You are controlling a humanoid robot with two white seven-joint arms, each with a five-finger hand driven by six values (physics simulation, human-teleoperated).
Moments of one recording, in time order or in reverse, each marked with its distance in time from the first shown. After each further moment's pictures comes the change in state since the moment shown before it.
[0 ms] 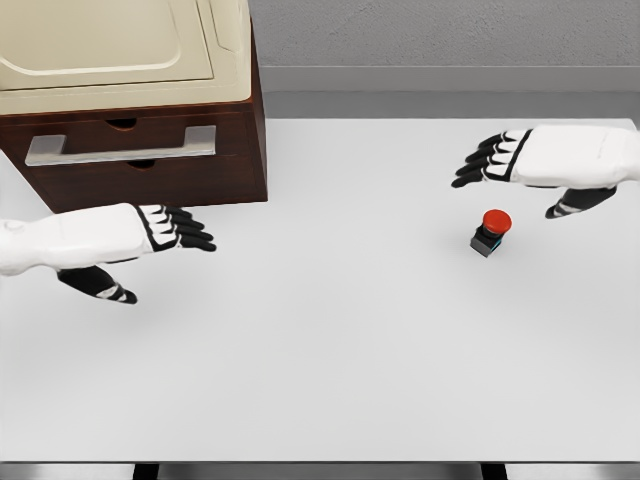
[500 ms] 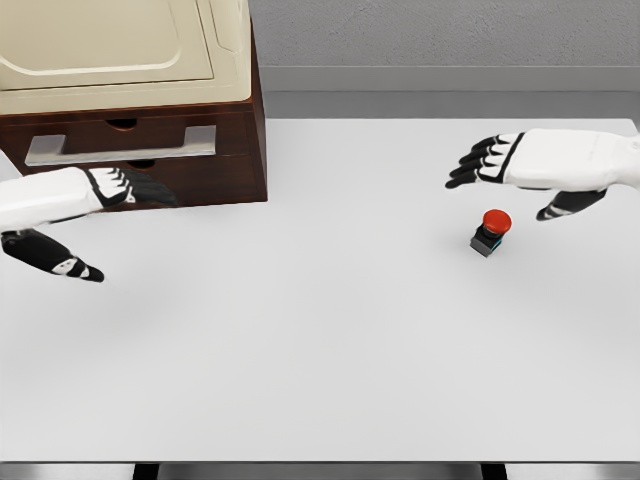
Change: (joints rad) left arm -0.024 0.123 0.044 0.006 0.295 0.000 -0.041; right arm -0.024 0.030 0.067 0.020 0.004 0.000 -0.076
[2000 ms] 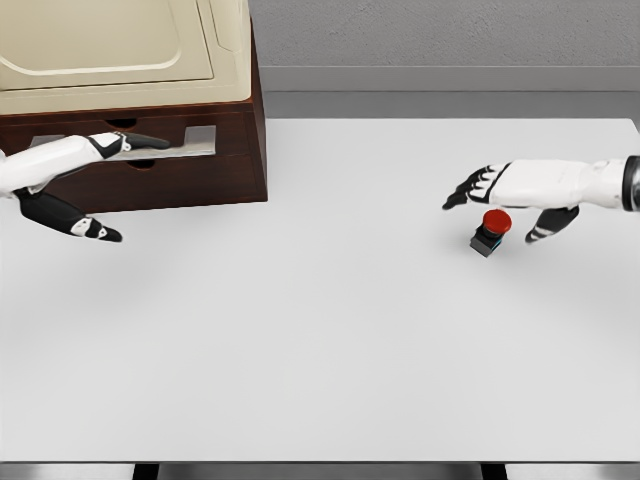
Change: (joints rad) left arm -0.026 -0.162 -0.022 0.215 0.120 0.000 -0.001; right arm 0.081 0.148 0.110 0.229 -0.036 0.000 -0.040
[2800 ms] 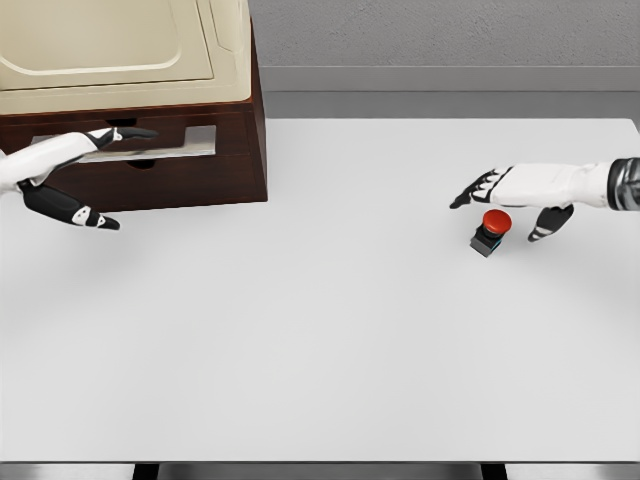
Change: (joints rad) left arm -0.005 -0.082 -0.008 0.164 0.004 0.000 0.000; right arm 0.067 0.090 0.000 0.174 0.002 0.000 0.003
